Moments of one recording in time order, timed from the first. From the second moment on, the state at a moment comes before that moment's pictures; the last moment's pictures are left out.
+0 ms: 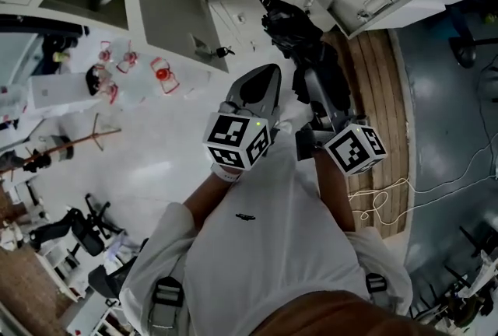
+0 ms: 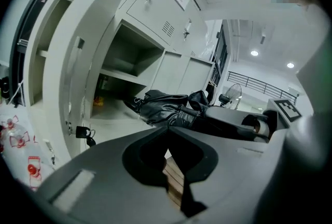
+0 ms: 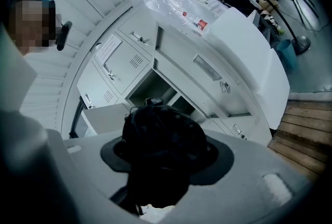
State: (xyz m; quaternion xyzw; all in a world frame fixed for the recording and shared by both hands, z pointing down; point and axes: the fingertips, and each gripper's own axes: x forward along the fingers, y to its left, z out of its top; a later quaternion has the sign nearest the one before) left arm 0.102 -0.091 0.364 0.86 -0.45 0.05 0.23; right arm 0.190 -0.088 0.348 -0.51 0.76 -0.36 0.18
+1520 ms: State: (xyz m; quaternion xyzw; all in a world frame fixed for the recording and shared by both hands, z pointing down) left arm 0.124 -0.192 0.366 0.89 -0.40 0.06 0.21; right arm 0.195 -0.206 0.378 -0.54 0.74 -0.37 0.16
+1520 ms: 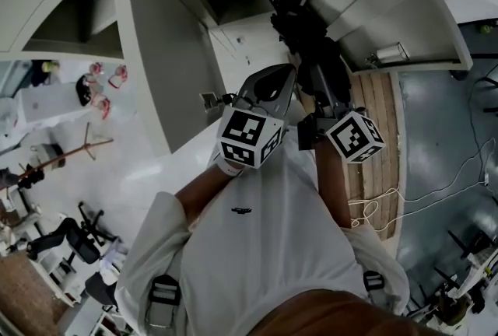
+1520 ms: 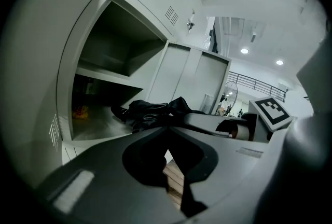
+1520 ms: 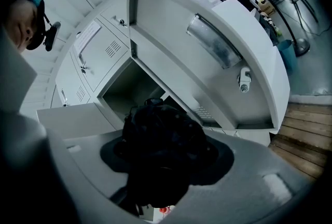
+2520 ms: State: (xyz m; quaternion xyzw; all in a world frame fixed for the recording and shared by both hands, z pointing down) left arm 0.108 -0.225 0.388 0.85 -0.46 0.07 0.25; right arm 0.184 -0.253 0.417 -0.53 0.76 -0.36 0.08
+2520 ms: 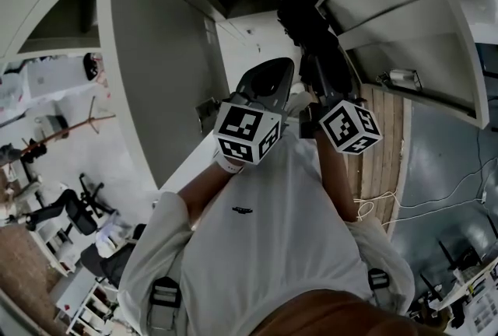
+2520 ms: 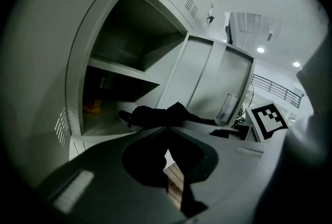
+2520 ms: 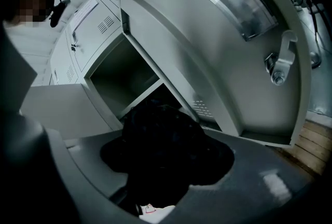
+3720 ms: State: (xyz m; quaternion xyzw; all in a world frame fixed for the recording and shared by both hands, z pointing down) left arm 0.090 -0.223 0.390 0.84 -0.48 0.06 0.25; right arm 0.159 -0.307 0.450 -0.54 0.77 -0.34 0.04
